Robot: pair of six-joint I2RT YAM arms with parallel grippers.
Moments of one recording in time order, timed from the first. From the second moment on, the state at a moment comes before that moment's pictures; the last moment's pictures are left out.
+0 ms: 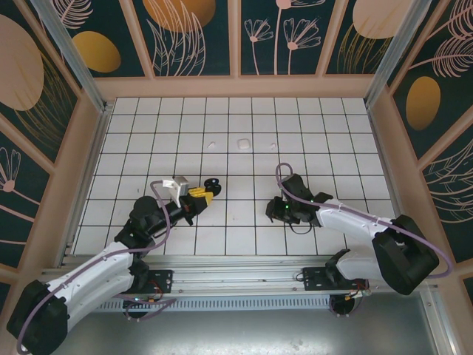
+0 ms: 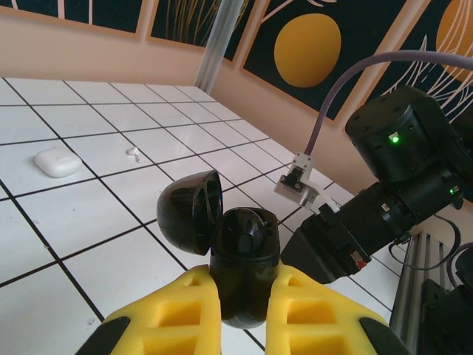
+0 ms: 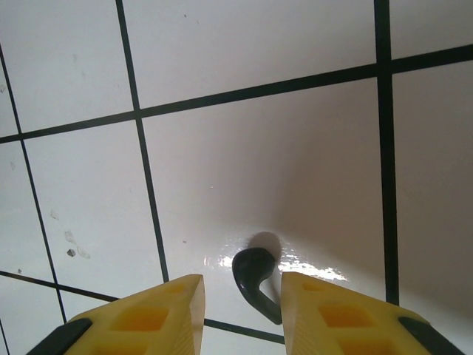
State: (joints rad) left arm -0.60 0.75 0.19 0.49 0.38 -0.39; right arm 0.65 1.26 0.55 -0.34 -0.16 0.84
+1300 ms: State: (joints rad) left arm -0.60 0.63 0.16 0.43 0.36 -0.39; right arm 0.68 1.22 0.56 -0.38 -0.11 0.90
